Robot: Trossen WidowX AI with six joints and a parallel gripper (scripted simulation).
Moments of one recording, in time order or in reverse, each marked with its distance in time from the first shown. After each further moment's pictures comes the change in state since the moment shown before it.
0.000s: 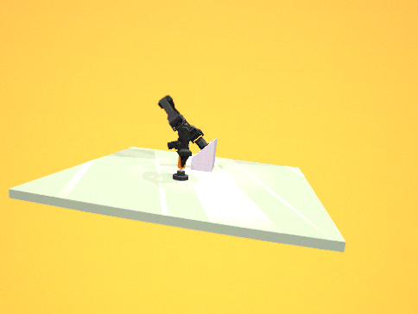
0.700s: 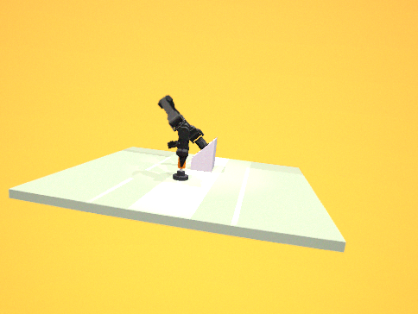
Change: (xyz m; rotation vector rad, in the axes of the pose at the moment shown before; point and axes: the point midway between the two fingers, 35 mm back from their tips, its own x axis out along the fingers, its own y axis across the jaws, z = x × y) arm 0.000 0.000 0.000 0.204 0.000 -0.001
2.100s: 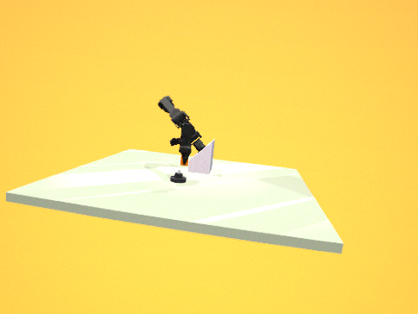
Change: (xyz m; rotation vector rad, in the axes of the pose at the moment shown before) arm -0.031 0.006 -0.024 -0.014 0.014 -0.002
